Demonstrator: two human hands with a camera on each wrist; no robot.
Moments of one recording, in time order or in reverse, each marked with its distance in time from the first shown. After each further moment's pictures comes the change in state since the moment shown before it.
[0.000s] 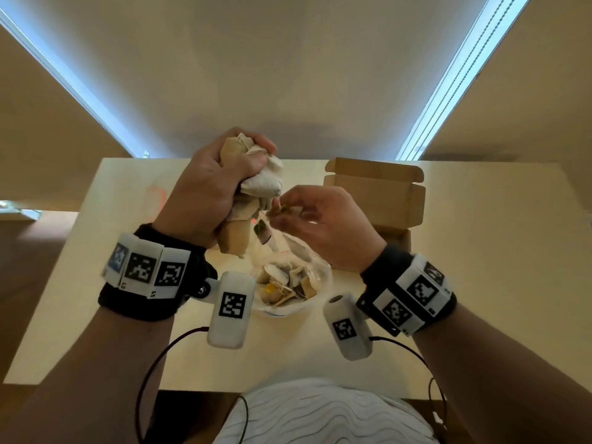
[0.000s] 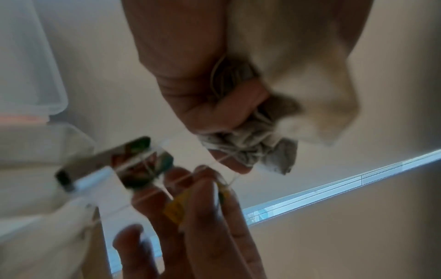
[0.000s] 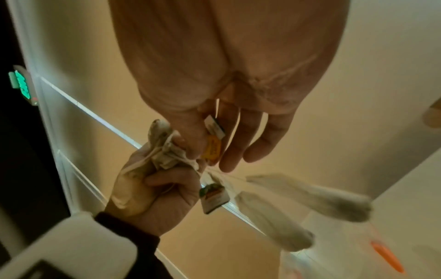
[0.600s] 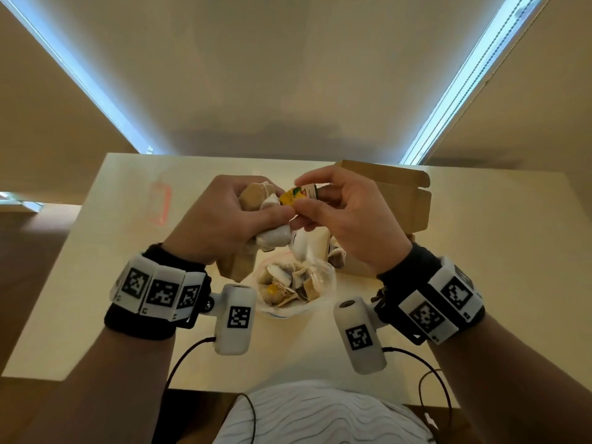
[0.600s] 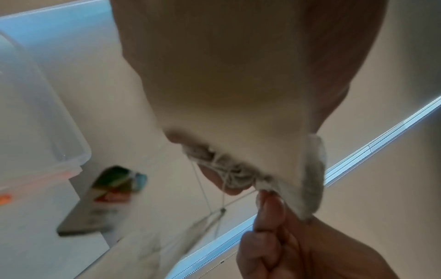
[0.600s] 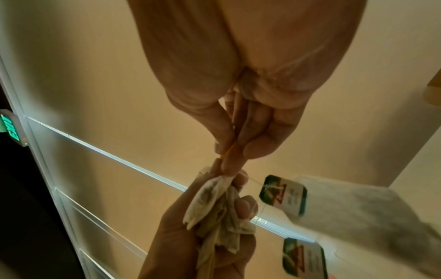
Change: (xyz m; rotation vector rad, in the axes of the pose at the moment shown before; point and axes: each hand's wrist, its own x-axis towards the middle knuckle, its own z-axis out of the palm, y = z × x) left_hand -0.014 -0.018 -0.010 0.422 -0.132 0.069; right_hand -0.001 -0.017 -0.011 0.280 0.080 0.129
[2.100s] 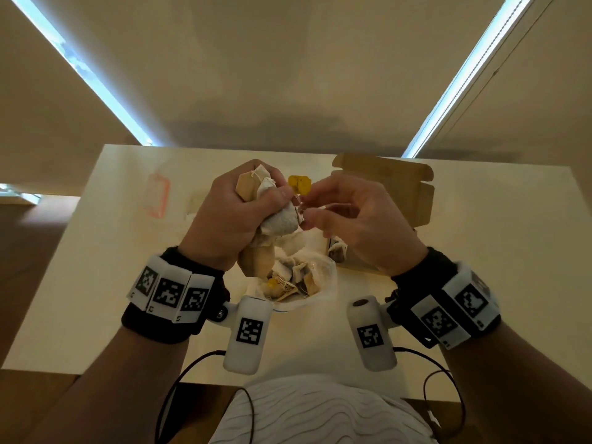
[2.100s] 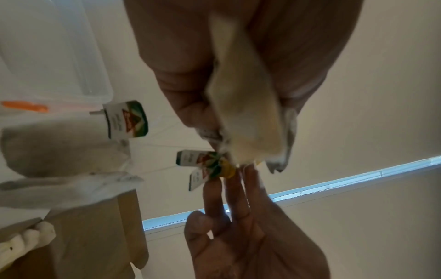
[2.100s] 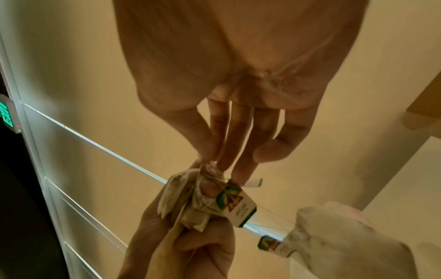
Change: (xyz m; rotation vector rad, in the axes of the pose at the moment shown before) left_hand 0.002 -0.012 0.019 -0.327 0.165 -0.038; right_hand -0.007 0.009 -0.012 -0.134 -0.084 -0.022
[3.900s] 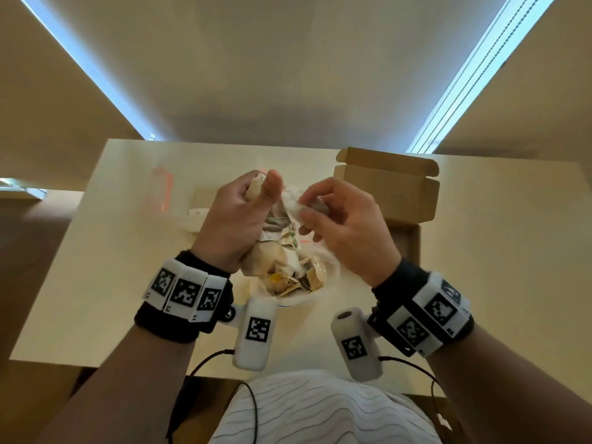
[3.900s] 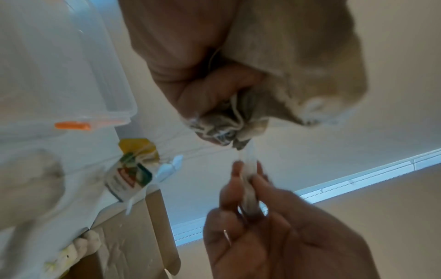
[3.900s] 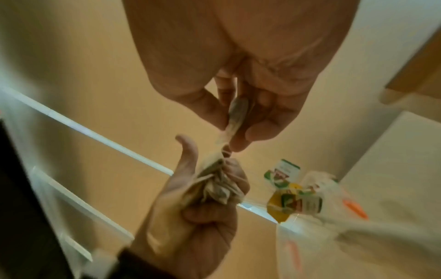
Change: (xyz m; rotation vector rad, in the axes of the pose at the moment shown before) left_hand -0.006 -0.013 0.005 0.049 0.105 -0.152; right_hand -0.005 0.018 0.027 0.008 0.154 0.051
